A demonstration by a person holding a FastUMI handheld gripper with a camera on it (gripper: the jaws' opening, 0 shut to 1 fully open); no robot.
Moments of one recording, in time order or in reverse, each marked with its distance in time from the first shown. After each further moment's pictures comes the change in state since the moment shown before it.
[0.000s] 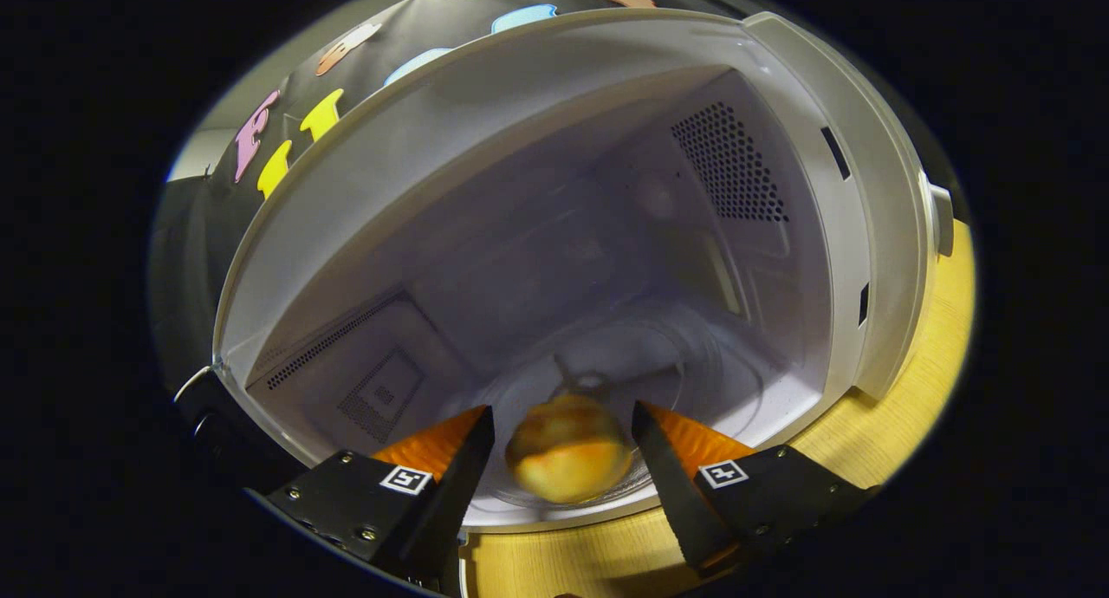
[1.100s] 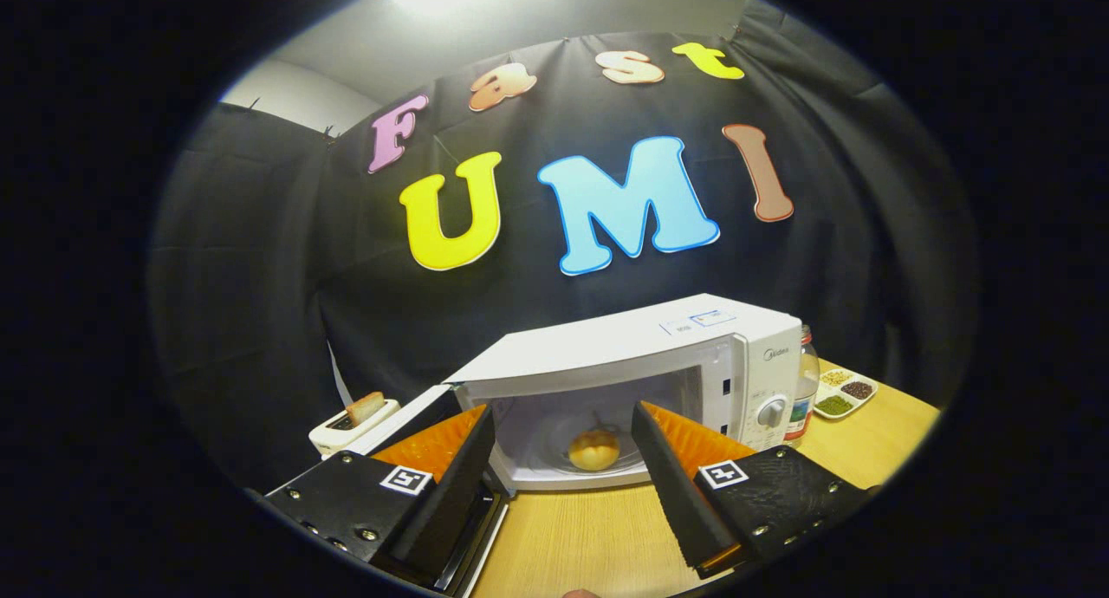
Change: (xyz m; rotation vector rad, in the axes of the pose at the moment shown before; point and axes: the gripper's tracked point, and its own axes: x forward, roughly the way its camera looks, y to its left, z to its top) arm -0.260 0.074 0.085 -0.355 -0.198 0.144
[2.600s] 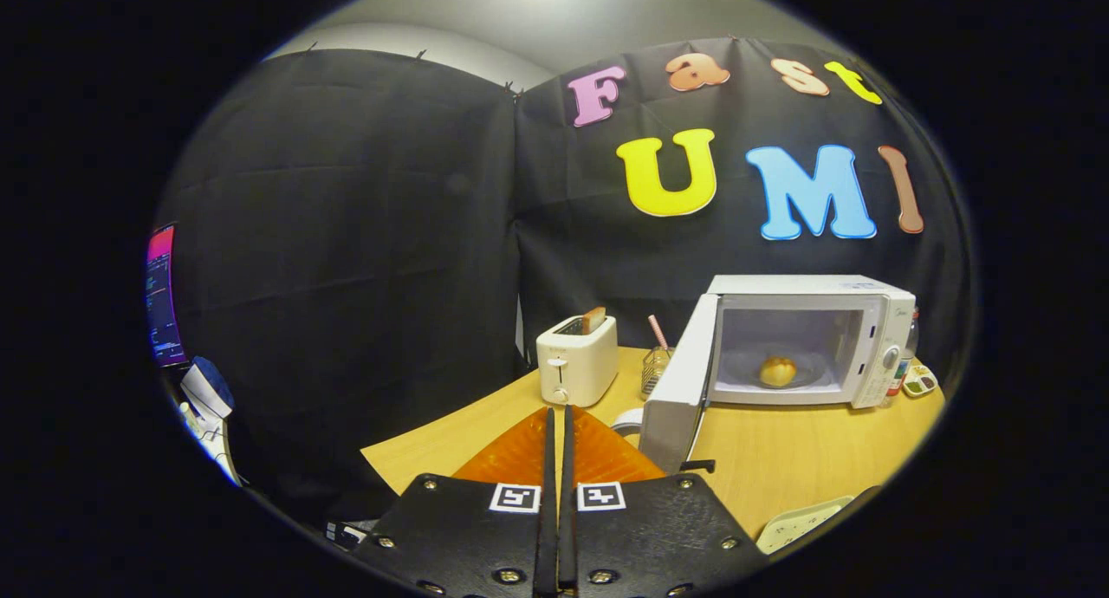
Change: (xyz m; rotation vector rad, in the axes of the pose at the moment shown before) arm -0.176 0.227 -0.107 -0.168 0.194 0.485
